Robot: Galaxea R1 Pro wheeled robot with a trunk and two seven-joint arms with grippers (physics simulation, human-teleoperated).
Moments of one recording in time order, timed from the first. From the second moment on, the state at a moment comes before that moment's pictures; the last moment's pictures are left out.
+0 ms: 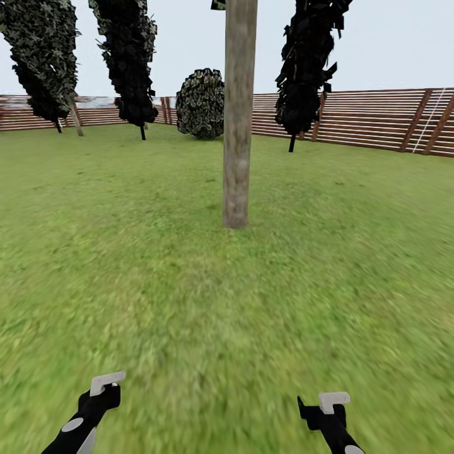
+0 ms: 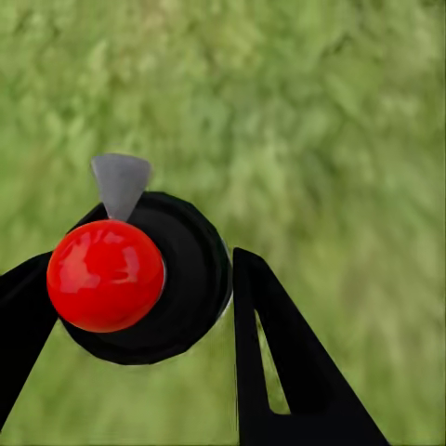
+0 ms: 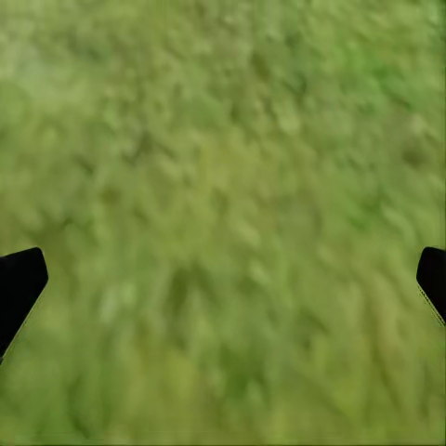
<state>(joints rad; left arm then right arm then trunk) -0.41 0.15 0.13 -0.46 0.08 -0.14 0.00 -0.38 -0.06 0.00 -0.35 0.03 -0.34 0.00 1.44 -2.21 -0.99</state>
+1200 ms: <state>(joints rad) -0.41 0.15 0.13 -0.46 0.08 -0.14 0.00 -0.38 -0.06 0.00 -0.35 0.03 -0.34 0.00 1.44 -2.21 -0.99</state>
